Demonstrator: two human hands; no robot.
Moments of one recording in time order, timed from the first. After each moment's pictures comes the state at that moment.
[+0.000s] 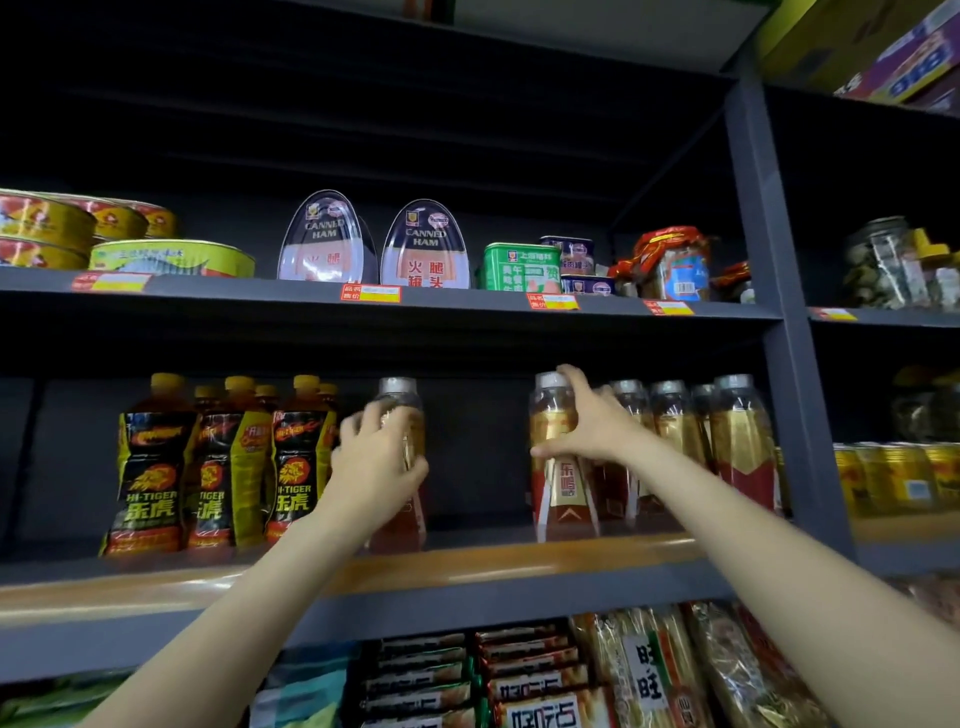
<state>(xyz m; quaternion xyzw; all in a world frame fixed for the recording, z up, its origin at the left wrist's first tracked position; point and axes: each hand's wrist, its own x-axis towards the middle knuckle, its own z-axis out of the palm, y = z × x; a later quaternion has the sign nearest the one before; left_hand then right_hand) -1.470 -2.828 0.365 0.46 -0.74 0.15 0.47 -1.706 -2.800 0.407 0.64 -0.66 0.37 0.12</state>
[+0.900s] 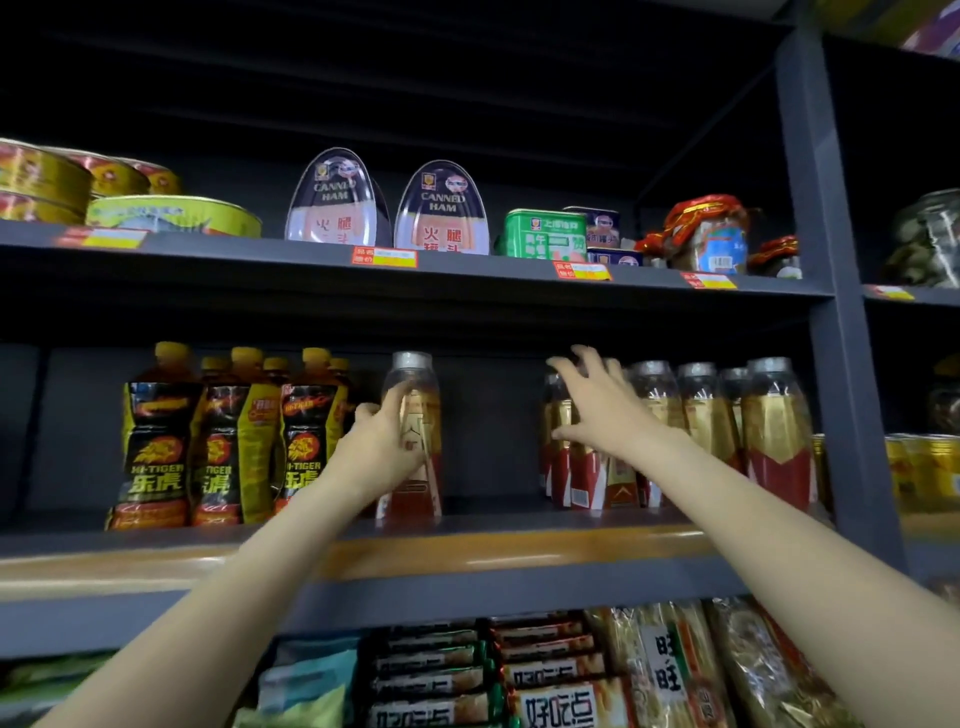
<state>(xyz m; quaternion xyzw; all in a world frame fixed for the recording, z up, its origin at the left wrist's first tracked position) -1.463 -2.850 0.368 0.50 -0.74 0.02 0.45 -1.697 -2.822 0.402 0.66 -0.62 0.26 0.32</state>
